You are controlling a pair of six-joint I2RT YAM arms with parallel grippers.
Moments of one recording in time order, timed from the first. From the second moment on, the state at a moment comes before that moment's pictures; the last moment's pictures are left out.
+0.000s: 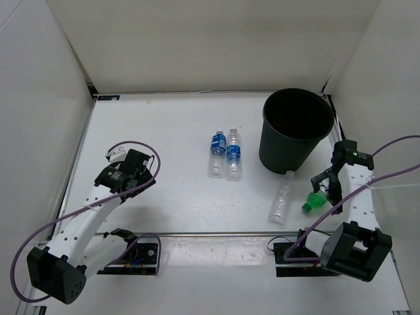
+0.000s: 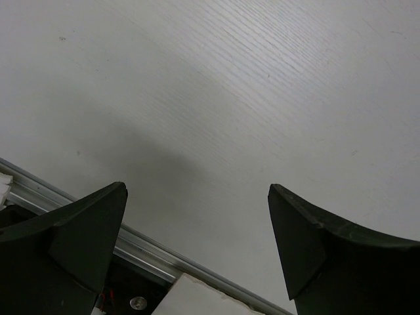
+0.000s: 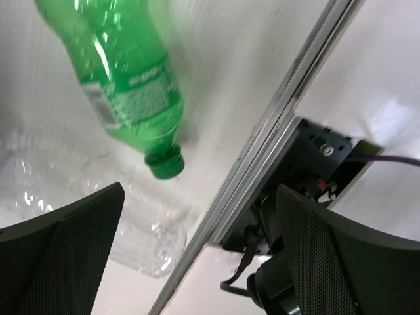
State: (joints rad) left arm -0.40 0.96 0.84 -1.04 -0.47 -0.90; right arm -0.27 1.13 0.95 -1.30 0.26 0.80
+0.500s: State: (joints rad) left arm -0.49 1.01 0.84 -1.04 -0.47 -0.88; right arm -0.33 1.48 0.97 -1.07 0.38 0.71
